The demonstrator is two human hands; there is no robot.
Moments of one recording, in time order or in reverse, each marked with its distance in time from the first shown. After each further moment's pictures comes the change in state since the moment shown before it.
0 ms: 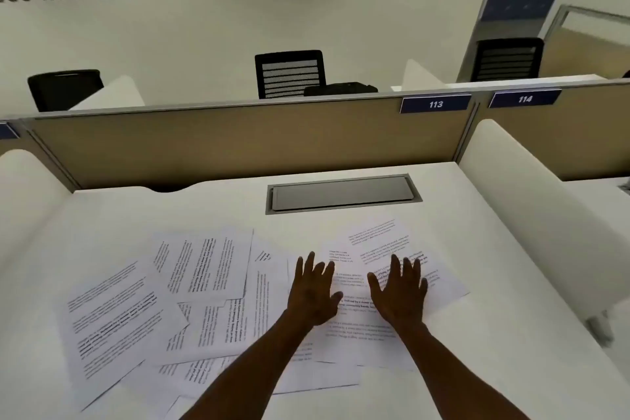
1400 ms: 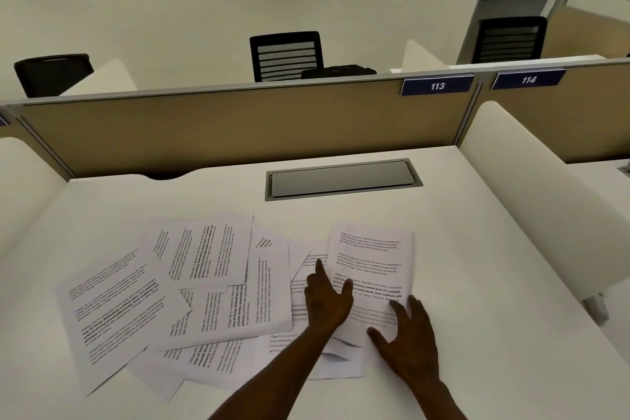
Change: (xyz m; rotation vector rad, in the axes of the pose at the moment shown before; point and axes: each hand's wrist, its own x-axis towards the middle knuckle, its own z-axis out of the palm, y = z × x) left_hand -0.027 0.048 0.019 -0.863 0.090 -0.538; right_hand -0.096 0.044 0.022 0.073 -0.129 0.020
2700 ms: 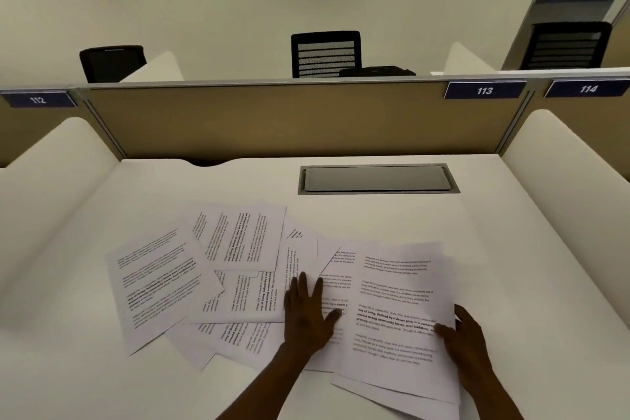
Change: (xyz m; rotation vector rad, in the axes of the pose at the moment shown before) left_hand -0.012 -0.093 -0.054 0.548 0.043 0.181; right_hand 0.027 0.029 -0.028 0.821 -0.070 0.295
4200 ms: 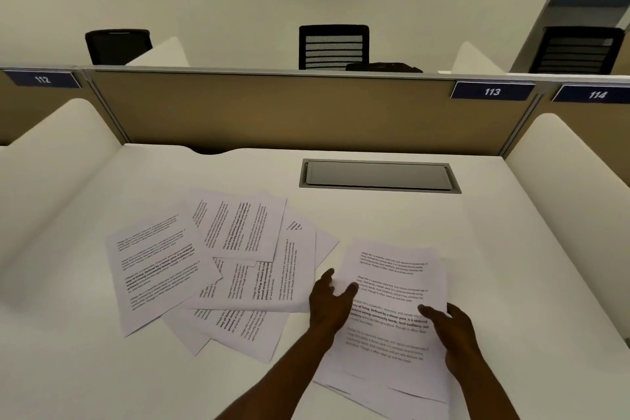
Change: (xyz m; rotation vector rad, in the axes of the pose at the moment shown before) left_hand -0.003 0.063 -0.011 -0.995 -0.059 -0.357; right_hand -0.005 -0.026 0.008 0.091 -0.020 0.123
